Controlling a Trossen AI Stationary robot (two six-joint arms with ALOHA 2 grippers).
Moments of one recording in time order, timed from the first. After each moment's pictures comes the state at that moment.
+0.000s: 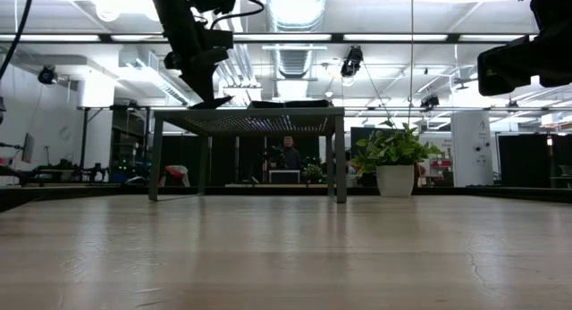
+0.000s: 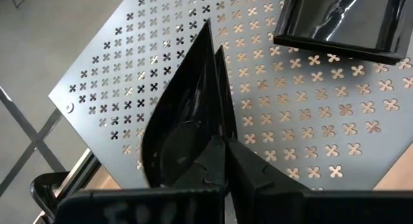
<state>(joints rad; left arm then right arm) 0.36 1.37 1.22 -0.85 -0.40 -0.13 0.29 0.09 0.05 -0.05 0.08 -0.06</state>
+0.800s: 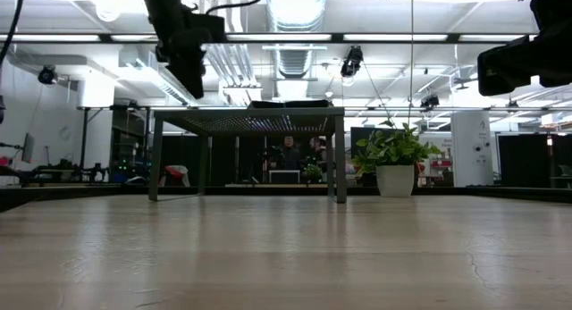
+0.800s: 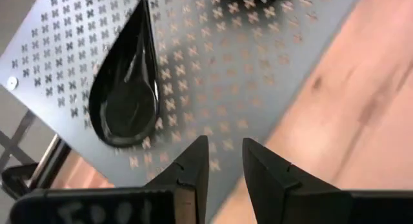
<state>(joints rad) 0.24 1.32 1.22 -0.98 -0.33 -0.17 0.29 0.09 0.05 -0.05 0.08 -0.06</state>
